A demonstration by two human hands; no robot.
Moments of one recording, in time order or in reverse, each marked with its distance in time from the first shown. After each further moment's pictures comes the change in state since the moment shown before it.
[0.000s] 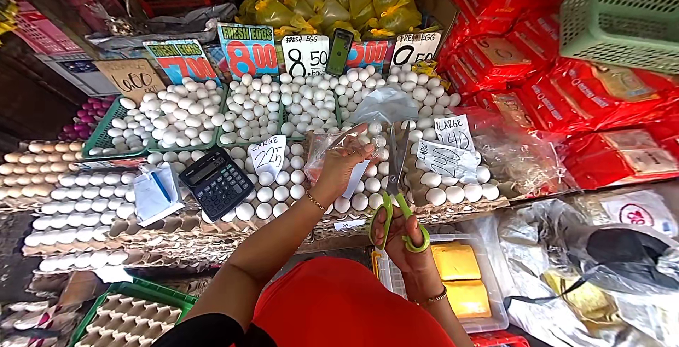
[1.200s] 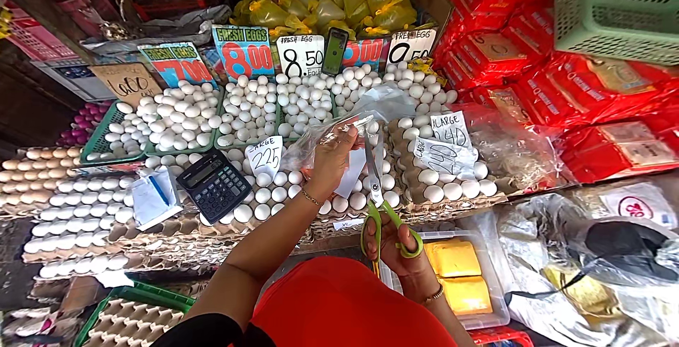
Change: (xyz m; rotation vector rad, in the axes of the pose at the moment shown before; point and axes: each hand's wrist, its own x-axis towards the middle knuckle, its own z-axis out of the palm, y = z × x) left_hand 0.002 0.012 0.003 0.099 0.040 0.197; right_hand -0.005 0.005 0.001 0.125 -0.167 0.120
